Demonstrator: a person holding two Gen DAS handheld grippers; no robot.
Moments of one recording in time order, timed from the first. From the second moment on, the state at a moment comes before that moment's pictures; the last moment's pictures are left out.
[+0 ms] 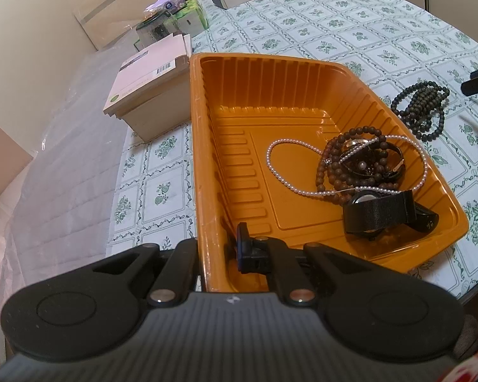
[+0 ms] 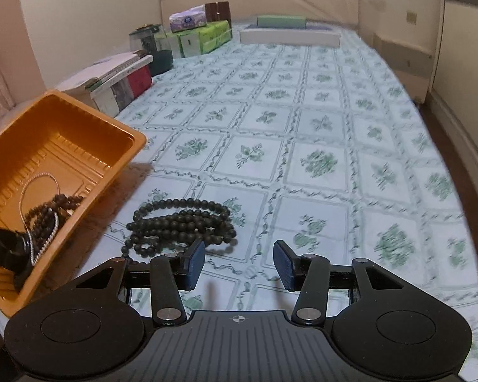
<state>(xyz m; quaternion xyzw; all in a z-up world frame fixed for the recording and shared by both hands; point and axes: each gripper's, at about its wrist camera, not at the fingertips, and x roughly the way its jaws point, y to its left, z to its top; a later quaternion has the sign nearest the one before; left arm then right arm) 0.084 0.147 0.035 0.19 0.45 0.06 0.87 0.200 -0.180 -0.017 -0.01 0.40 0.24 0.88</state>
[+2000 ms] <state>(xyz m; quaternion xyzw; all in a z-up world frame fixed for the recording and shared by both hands) 0.084 0.145 0.033 0.19 0.45 0.07 0.87 0.214 -0.129 -0.053 -0.15 0.39 0.26 0.87</state>
